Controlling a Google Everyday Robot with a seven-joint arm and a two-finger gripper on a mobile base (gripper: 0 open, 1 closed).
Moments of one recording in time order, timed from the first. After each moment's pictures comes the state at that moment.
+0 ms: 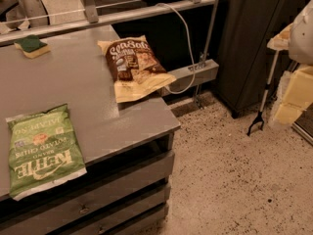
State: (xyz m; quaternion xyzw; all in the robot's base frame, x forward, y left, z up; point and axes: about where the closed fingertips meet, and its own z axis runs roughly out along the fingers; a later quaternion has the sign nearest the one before) arm 0.438 -0.217 0.976 -0.60 0.78 -0.03 0.16
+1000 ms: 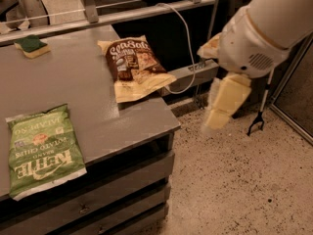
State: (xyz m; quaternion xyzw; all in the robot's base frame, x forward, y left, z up) arm 0.440 -0.094 0.961 -0.67 0.71 0.08 0.22
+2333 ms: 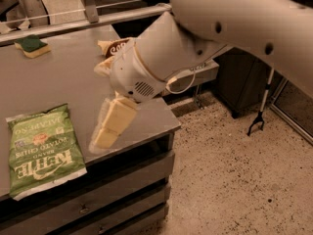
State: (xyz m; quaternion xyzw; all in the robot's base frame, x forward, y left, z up) arm 0.417 0.112 0.939 -0.71 0.58 0.26 0.31
